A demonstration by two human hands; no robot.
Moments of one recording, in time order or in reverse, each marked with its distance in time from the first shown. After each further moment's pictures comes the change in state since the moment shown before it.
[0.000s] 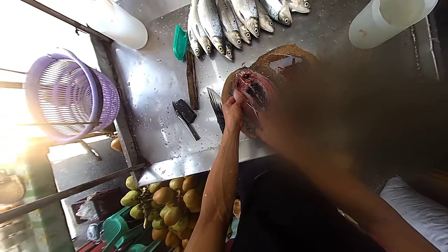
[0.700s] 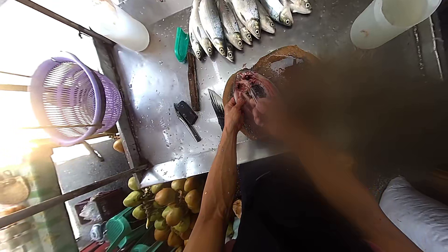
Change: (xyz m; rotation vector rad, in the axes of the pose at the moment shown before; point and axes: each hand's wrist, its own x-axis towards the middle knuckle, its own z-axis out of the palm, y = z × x) left_hand 0.014 -0.012 -0.013 -0.102 -0.202 -0.002; right_hand 0.016 0.010 -0.023 1.818 -0.046 -0.005
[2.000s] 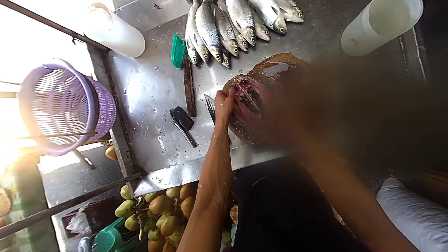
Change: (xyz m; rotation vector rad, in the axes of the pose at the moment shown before) left_hand 0.045 0.037 -0.002 0.843 0.136 0.049; right_hand -0.005 0.003 -0.071 -0.373 0.492 0.100
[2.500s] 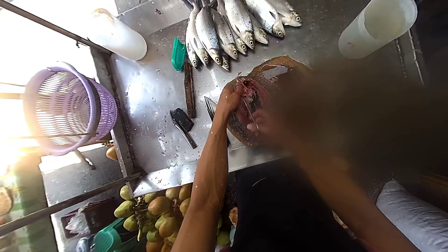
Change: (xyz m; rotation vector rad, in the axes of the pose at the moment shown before) left_hand -0.019 0.065 -0.006 0.156 -0.248 0.061; right_hand -0.007 -0.026 0.041 -0.342 -0.582 -0.065
